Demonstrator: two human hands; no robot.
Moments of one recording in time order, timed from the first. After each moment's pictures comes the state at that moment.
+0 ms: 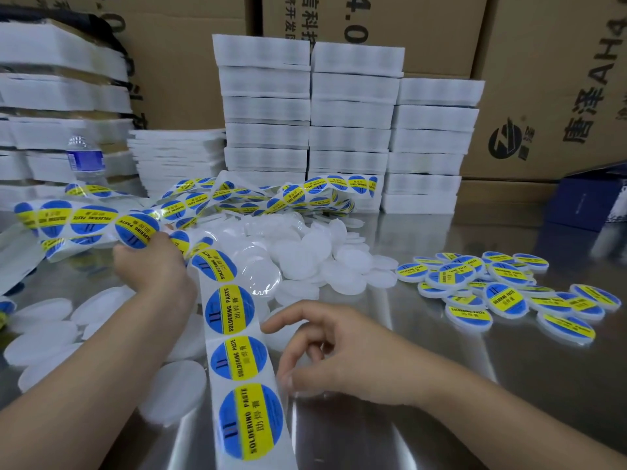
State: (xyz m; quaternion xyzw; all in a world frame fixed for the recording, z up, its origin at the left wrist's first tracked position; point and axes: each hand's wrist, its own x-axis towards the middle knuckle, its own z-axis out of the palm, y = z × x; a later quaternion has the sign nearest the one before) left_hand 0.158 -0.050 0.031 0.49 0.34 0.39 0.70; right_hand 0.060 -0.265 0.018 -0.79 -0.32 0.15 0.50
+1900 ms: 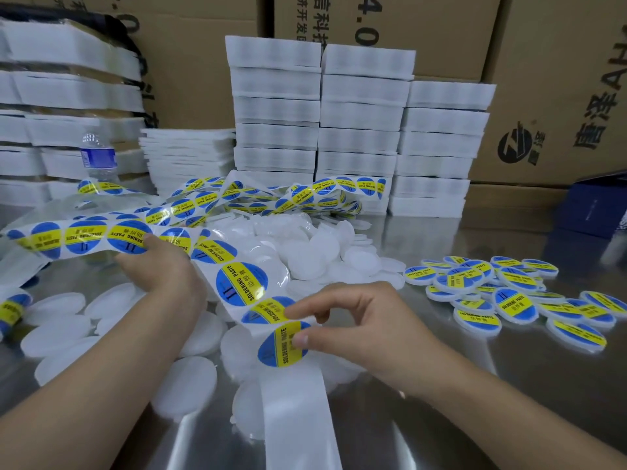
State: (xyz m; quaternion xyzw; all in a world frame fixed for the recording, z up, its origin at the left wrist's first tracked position) left_hand 0.151 -0.048 0.032 0.52 0.35 0.37 0.68; right_hand 0.052 -0.262 0.034 -0.76 -0.31 0.00 0.57
